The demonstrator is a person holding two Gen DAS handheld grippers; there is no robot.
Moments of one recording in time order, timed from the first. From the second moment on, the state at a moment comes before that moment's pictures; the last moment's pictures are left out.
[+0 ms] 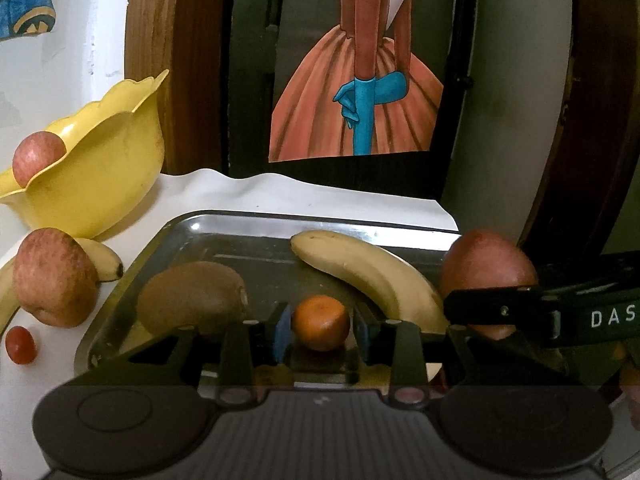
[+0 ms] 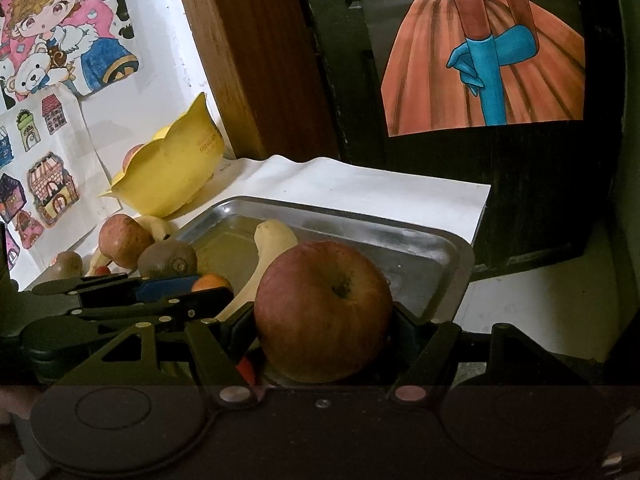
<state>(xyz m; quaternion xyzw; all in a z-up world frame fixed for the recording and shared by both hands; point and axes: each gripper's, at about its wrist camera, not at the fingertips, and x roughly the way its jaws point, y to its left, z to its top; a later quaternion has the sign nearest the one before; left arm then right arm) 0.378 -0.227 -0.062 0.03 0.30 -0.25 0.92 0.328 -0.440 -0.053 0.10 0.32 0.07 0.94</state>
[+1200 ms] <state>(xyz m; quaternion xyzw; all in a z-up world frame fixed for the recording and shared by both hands) 0.253 -0.103 0.050 -0.03 0.18 -0.20 0.96 0.195 -0.384 0.055 0.08 0.18 0.08 0.98</state>
